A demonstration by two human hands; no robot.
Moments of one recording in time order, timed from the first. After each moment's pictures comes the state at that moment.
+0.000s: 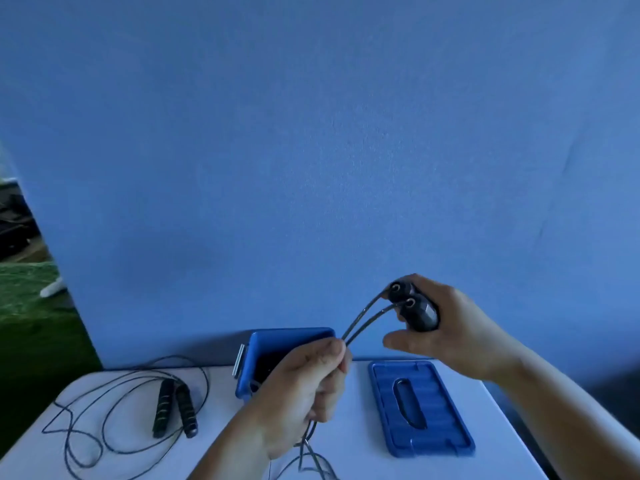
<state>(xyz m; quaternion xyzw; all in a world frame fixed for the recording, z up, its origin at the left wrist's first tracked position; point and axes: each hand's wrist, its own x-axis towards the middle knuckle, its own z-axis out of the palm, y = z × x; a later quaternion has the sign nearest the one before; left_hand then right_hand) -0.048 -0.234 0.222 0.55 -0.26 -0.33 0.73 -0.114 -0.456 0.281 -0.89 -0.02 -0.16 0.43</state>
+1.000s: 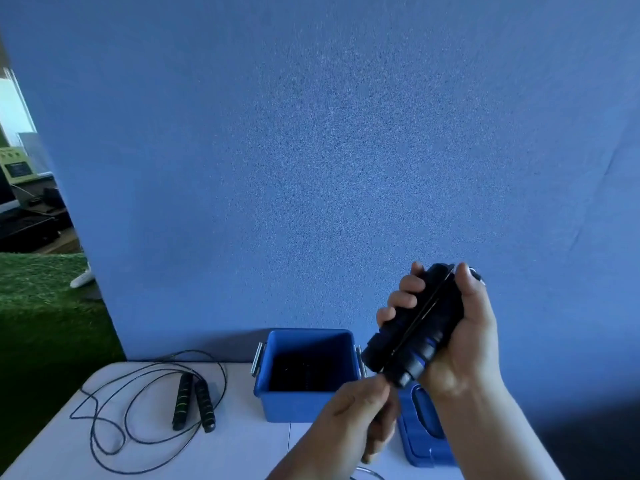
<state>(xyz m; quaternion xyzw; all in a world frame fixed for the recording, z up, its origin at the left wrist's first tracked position) -0.068 -0.244 0.192 0.57 -0.32 -0.29 0.69 -0.079 -0.386 0.272 -0.26 -0.06 -0.15 0.95</state>
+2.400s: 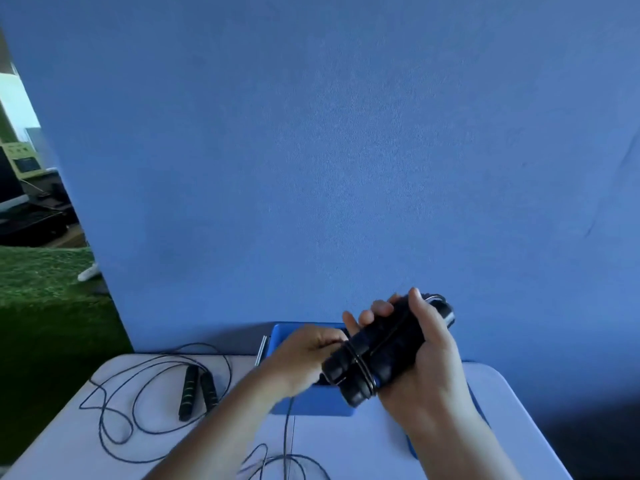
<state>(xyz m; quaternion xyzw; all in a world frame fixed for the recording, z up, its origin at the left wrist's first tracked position) 0.019 -0.223 0.209 0.81 -0.34 -0.18 0.45 -0.080 -0.349 0.249 -0.24 0.05 -0.16 0.96</state>
